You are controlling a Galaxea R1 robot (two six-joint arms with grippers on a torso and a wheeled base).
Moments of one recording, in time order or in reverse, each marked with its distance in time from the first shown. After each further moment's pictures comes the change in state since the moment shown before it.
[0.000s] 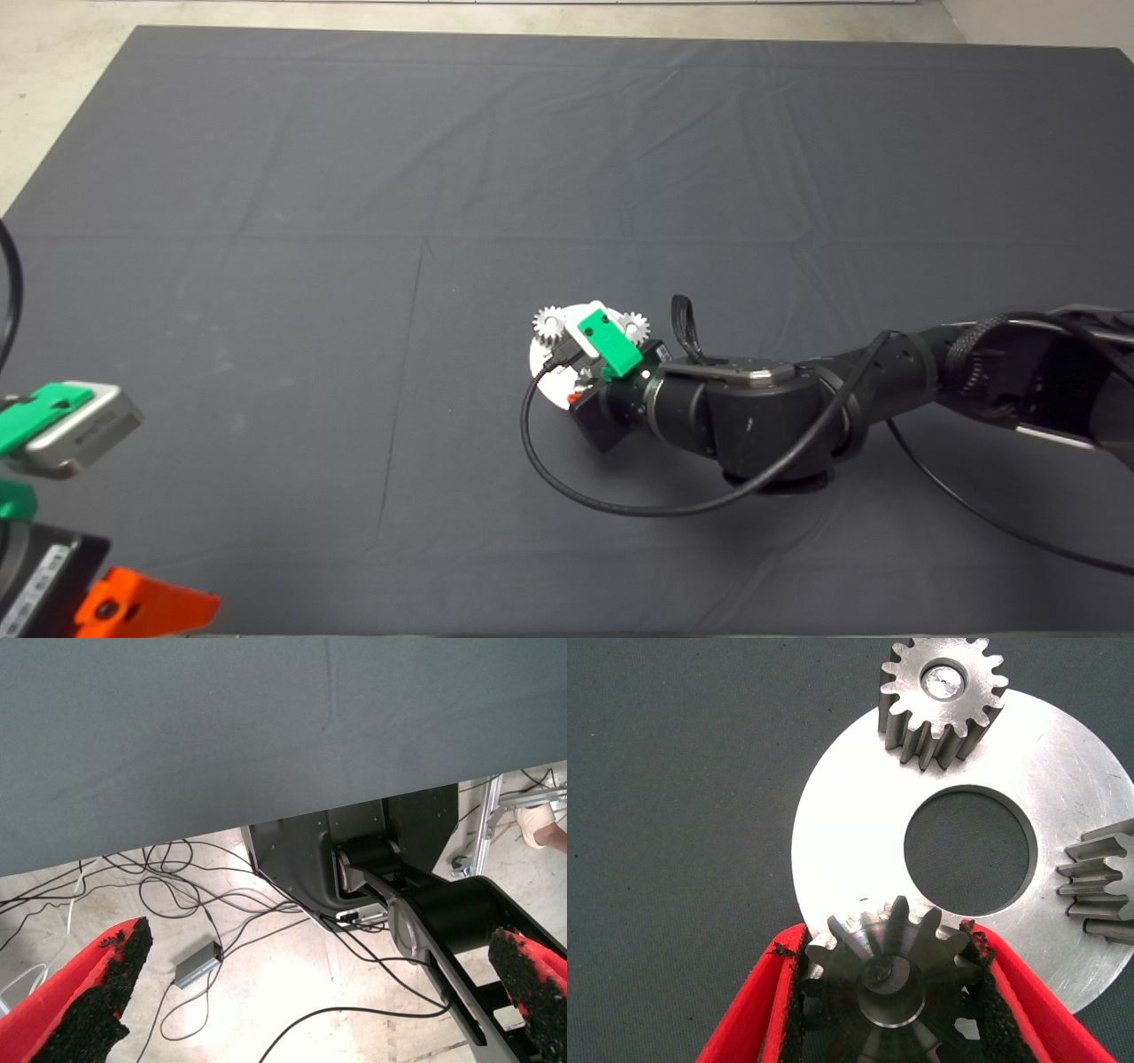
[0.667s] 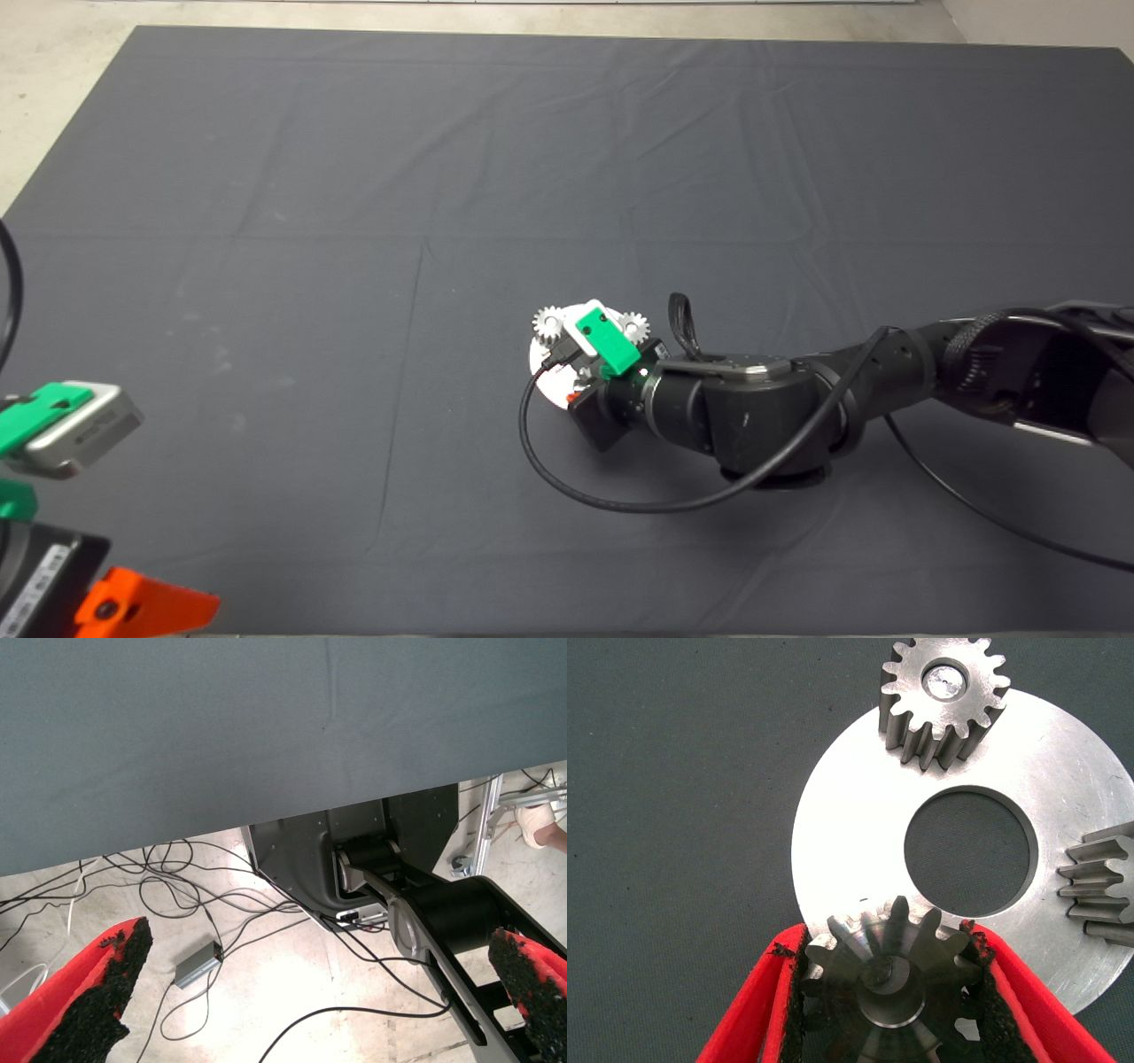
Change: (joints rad) left arm 0.000 0.000 0.000 0.000 0.000 0.000; right arm 0.009 0.006 -0.007 0.014 -0.001 0.000
